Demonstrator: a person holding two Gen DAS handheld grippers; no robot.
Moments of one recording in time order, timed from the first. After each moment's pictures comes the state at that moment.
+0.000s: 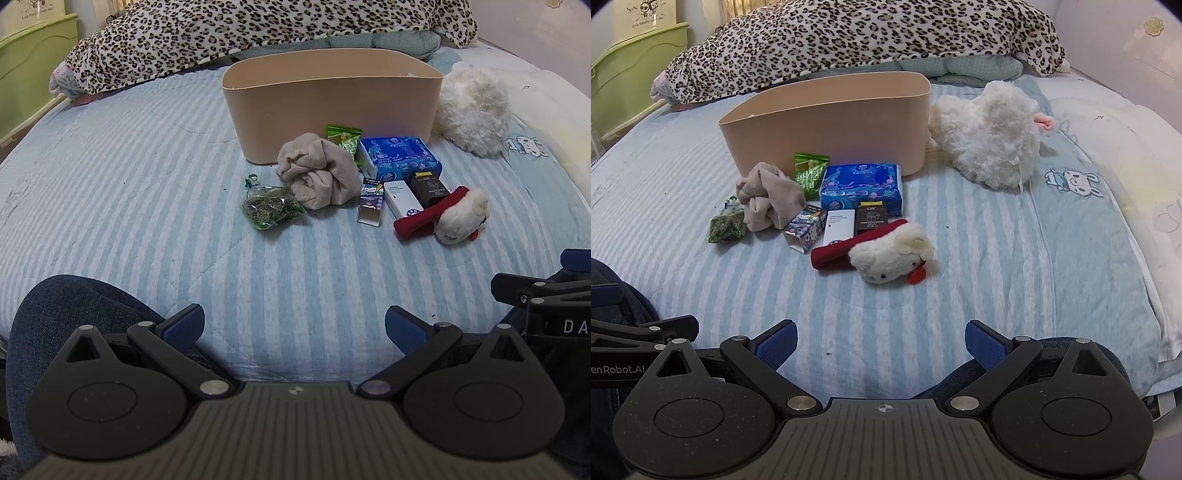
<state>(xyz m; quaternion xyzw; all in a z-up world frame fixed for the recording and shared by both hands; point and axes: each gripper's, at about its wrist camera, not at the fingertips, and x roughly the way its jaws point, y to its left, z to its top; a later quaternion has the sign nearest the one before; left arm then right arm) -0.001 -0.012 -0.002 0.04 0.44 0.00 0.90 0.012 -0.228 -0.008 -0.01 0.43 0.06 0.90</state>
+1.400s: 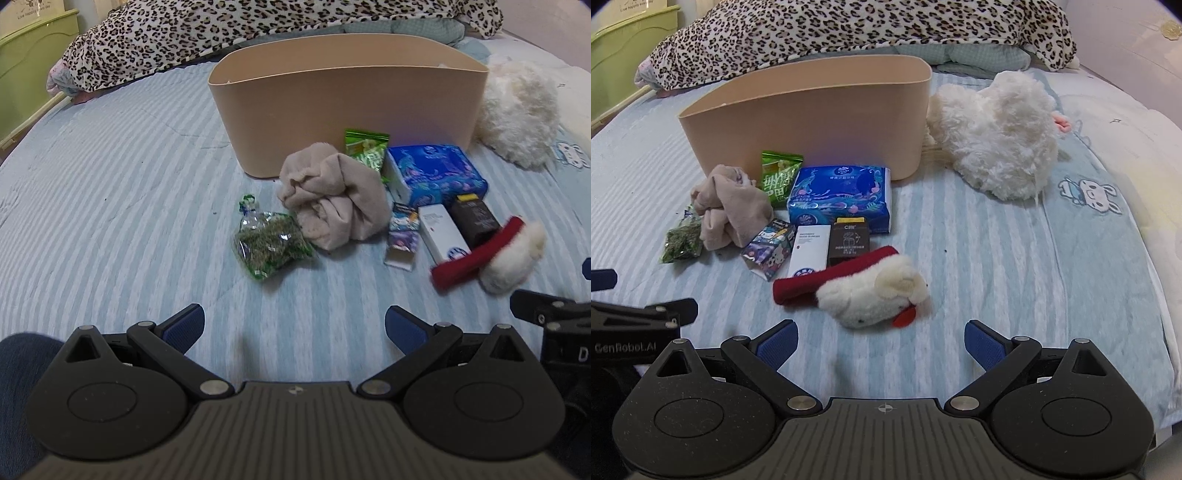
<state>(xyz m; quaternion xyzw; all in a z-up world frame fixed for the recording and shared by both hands) 0.081 -0.019 -0.031 0.05 0.45 0.03 0.89 0.083 -0.229 -0.033 -0.03 0.45 0.05 0.89</state>
